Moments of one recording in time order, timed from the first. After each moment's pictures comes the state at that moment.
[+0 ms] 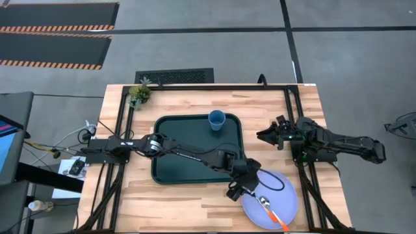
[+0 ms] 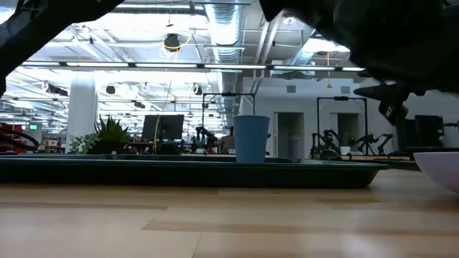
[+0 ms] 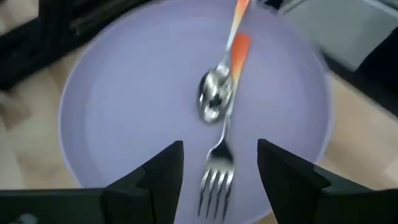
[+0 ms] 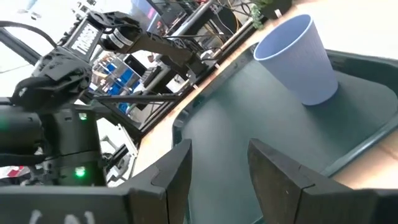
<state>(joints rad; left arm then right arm) -0.21 2.54 2.32 -0.54 0.26 0.38 -0.26 0.16 0.03 0.00 -0.23 0.73</state>
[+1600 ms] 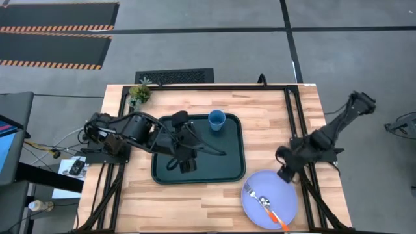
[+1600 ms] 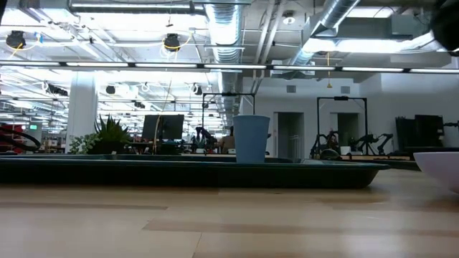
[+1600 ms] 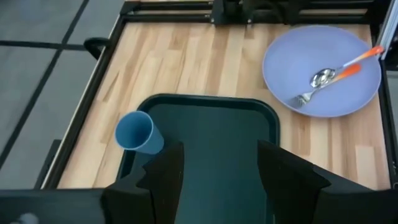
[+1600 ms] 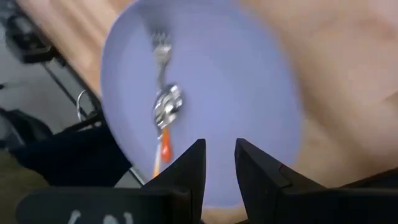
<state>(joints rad) -0.35 1.83 2.34 -1.42 -0.48 -0.34 0.67 0.86 0.68 -0.84 -0.11 1.53</state>
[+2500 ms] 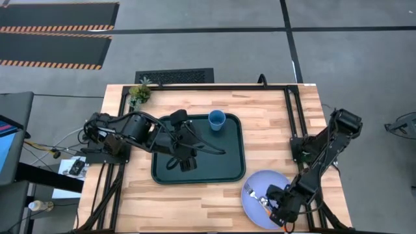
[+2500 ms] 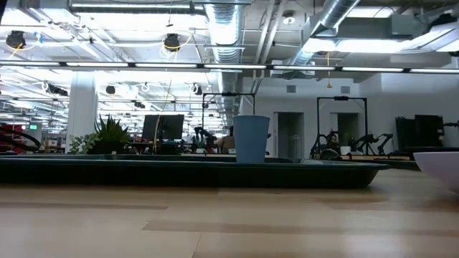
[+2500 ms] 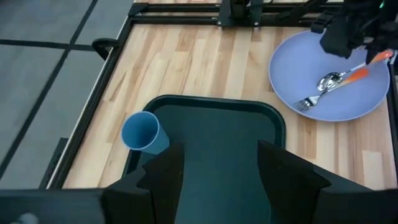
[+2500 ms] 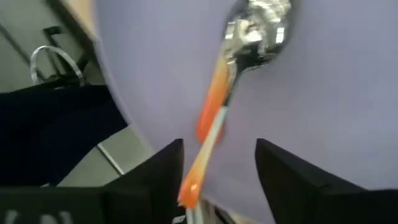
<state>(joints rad) -0.35 1.83 2.34 -1.42 -0.51 -0.35 0.97 1.53 0.87 -0.46 -0.09 1.67</state>
